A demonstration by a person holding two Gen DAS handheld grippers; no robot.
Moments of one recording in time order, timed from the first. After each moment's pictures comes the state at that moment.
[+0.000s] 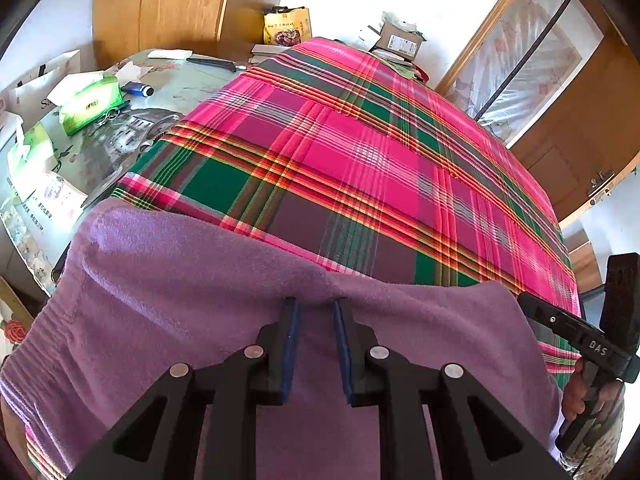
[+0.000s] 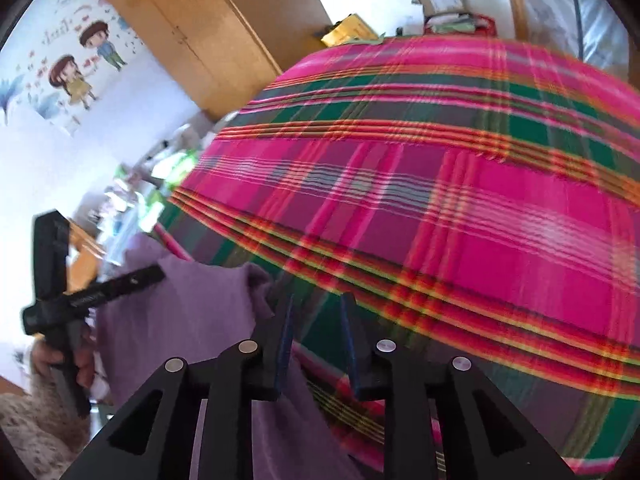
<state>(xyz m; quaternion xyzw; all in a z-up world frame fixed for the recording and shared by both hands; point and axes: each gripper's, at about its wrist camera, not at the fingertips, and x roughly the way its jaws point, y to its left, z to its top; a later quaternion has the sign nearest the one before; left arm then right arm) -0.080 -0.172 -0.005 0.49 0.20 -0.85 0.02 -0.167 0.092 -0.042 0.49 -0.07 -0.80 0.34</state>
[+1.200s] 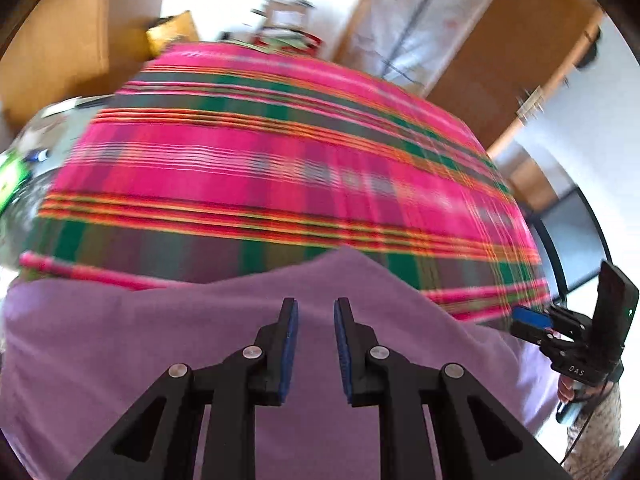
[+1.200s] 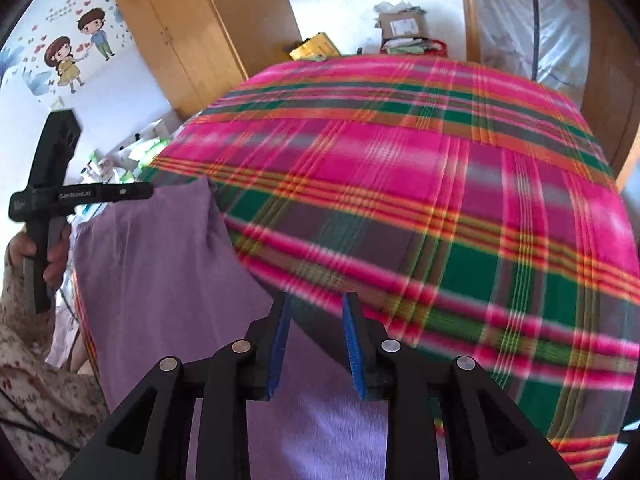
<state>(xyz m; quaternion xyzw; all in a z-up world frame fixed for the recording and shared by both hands) -0.101 -0.070 0.026 0.51 0.10 -0.85 -0.13 -0.069 0.211 -0.029 0.47 0.00 -0.84 0.27</state>
